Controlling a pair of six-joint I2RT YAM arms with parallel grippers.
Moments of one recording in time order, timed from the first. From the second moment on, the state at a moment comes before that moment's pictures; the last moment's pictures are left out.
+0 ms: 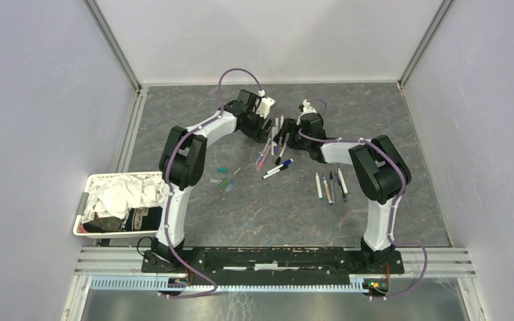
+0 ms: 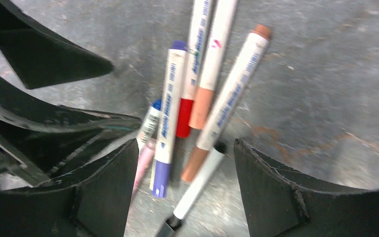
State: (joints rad) left arm -0.47 2.26 1.73 -0.42 0.22 0.19; right arm 0.44 1.99 1.08 0.35 -0.10 0.58
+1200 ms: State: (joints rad) left arm -0.20 1.55 1.46 -0.73 0.21 0.26; right arm 0.46 1.85 0.84 0.43 -0.34 0.24
